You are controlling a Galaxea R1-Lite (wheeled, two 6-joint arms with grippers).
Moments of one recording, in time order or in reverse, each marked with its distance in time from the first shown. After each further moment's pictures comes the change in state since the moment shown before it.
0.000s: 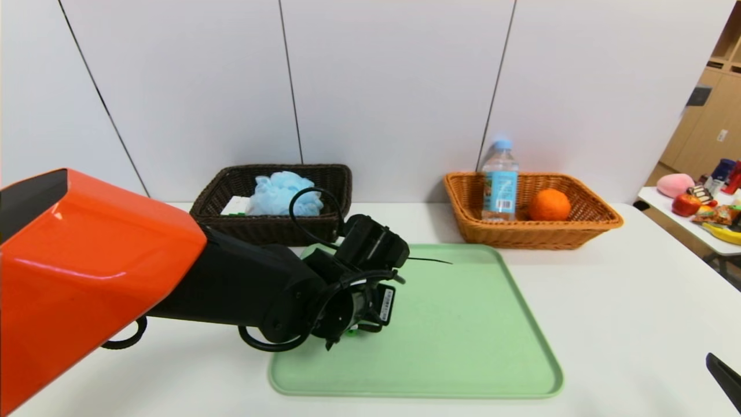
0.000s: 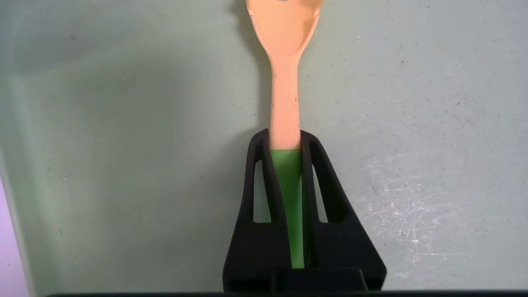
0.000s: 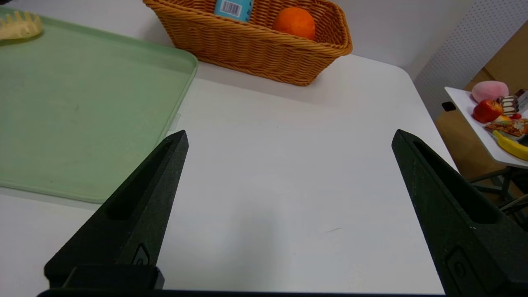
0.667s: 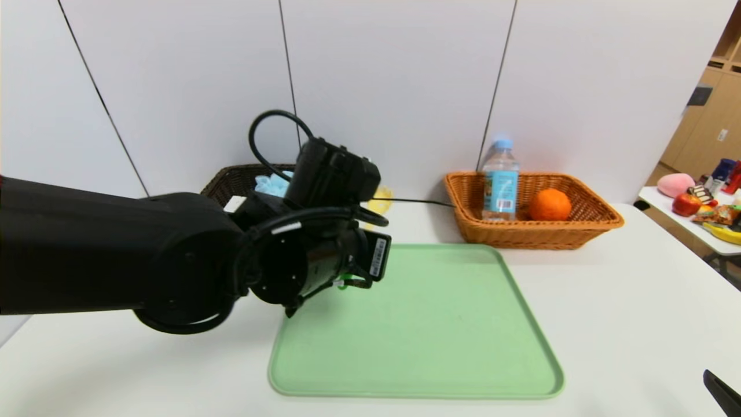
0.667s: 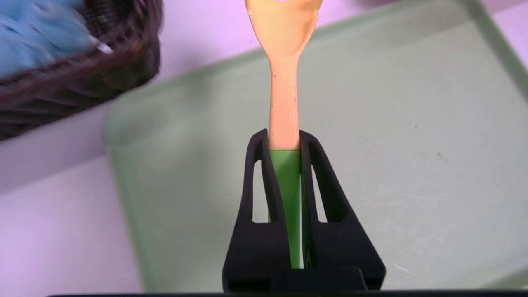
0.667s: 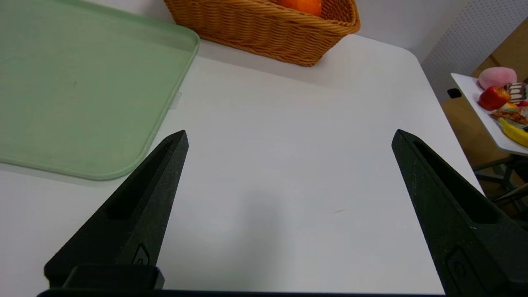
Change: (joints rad) left arm 0.003 -0.248 -0.035 -0.005 0.001 0.143; right arm 0.000 -0.036 0.003 0.082 0.000 -0.001
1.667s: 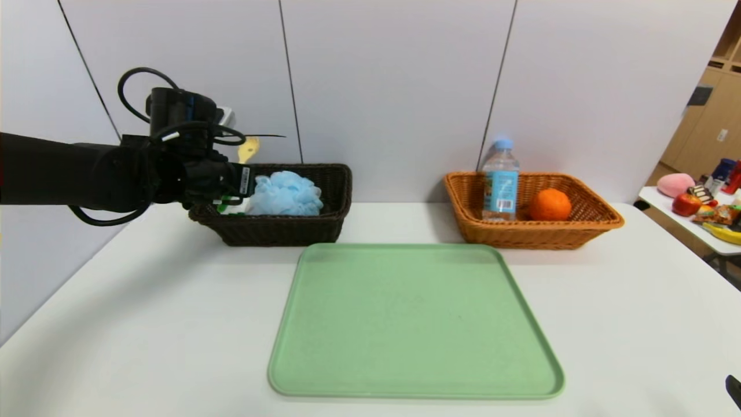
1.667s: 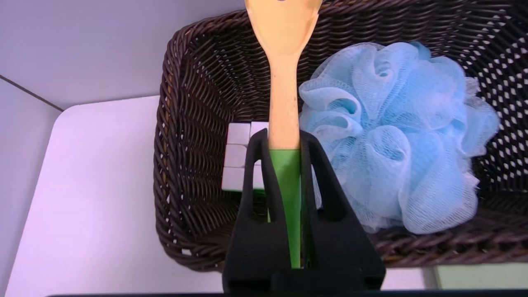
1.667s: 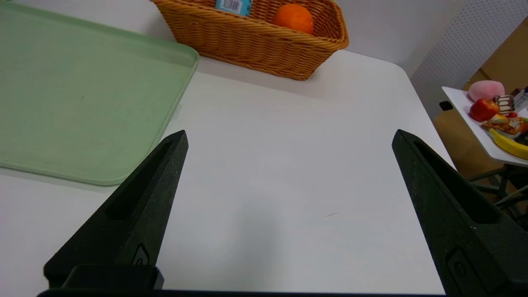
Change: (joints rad) left arm 0.600 0.085 -0.109 -0.094 -0.126 0.260; right arm 0.000 -0.089 -0.023 0.051 -0.001 -0.001
